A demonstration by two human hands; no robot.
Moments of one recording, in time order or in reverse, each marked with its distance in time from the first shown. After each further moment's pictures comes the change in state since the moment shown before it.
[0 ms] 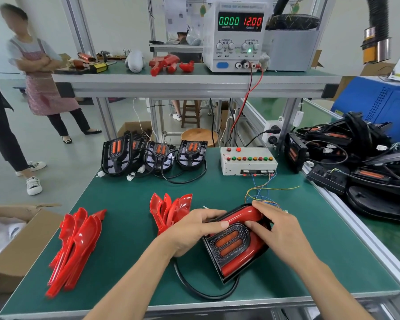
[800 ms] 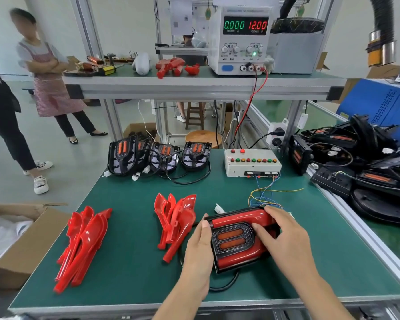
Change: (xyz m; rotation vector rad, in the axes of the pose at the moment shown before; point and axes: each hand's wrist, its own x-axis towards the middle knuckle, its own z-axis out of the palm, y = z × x) left_hand -0.011 -0.045 0.061 -0.418 0.681 0.018; right_hand -0.023 -0.006 0.013 -0.025 0.204 0.100
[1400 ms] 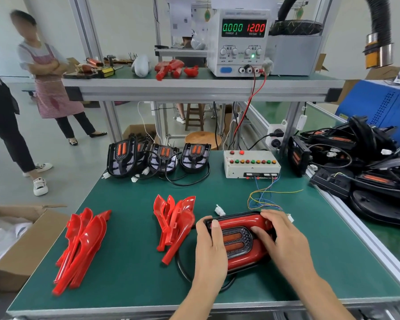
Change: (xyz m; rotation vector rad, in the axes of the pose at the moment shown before) left_hand -0.002 -0.008 0.019 0.302 0.083 0.211; right_hand -0.001 0.008 0.002 -0.142 0.019 -0.157
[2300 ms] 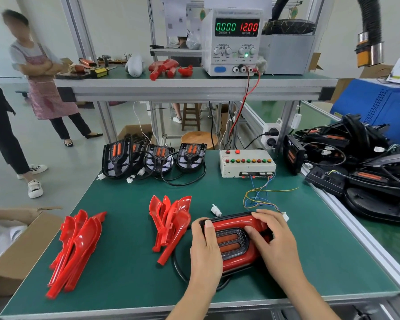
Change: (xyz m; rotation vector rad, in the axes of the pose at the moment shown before) left_hand -0.002 0.001 0.003 -0.019 0.070 -0.034; right_hand -0.006 -0.005 0.009 0.363 0.017 0.092
